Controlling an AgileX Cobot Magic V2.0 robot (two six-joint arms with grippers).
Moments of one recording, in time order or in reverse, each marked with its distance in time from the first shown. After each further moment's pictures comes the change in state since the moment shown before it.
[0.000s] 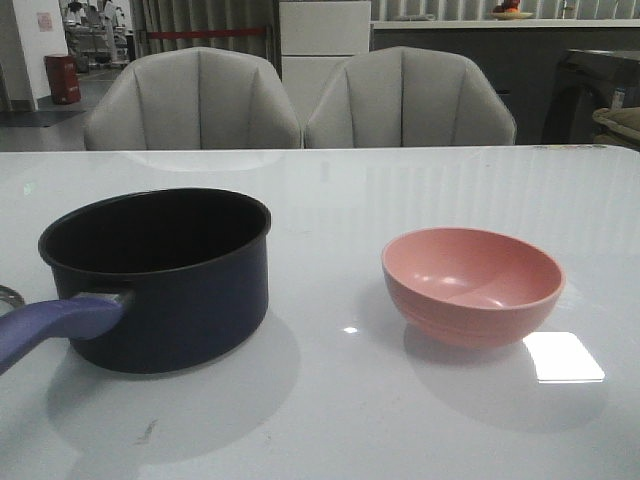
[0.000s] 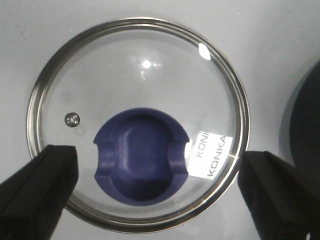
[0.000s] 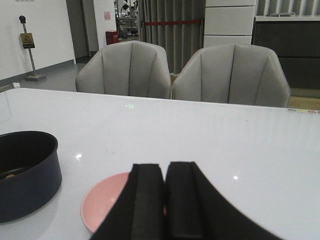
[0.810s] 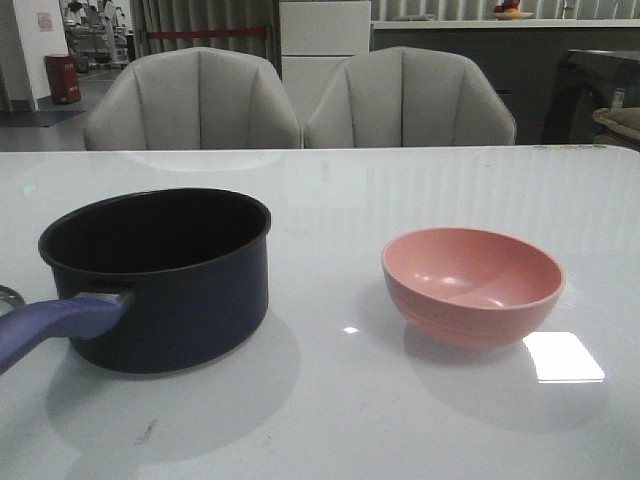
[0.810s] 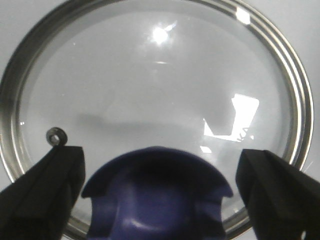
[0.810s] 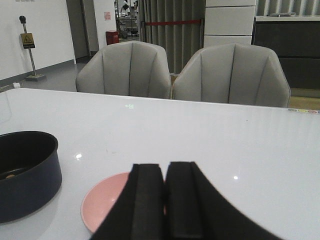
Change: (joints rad) left arm 0.000 0.192 -0.055 0.024 0.051 0.000; right arm 0.000 0.000 0.000 0.000 0.000 0.000
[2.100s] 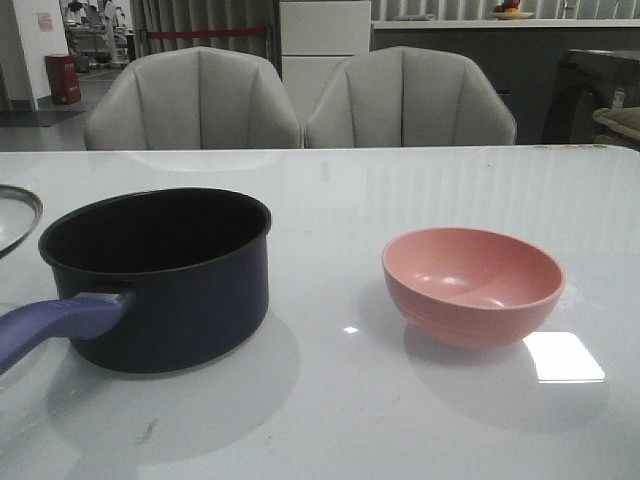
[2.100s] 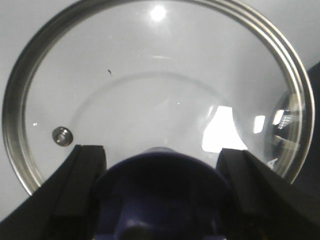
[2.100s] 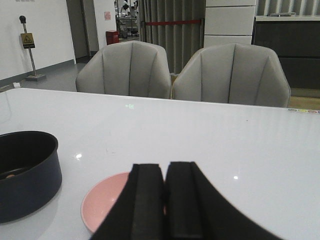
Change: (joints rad) left arm -0.019 -0.023 -0.322 -0.003 0.229 0.081; right arm 0.000 0.000 0.000 0.000 0.000 0.000
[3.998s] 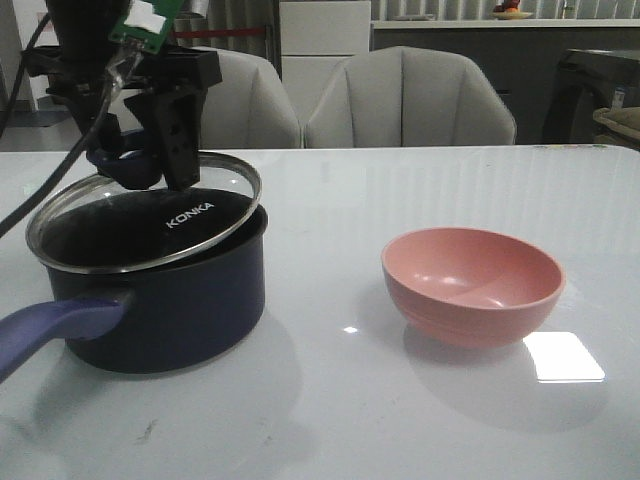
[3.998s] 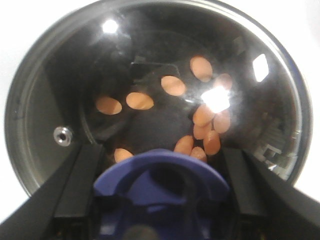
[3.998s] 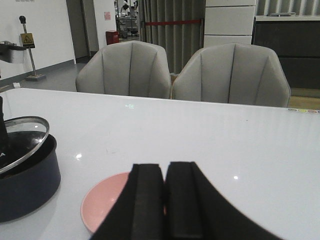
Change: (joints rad) left arm -0.479 0.037 -0.128 0.046 0.010 0.057; right arm 0.000 0.000 0.000 0.000 0.000 0.000
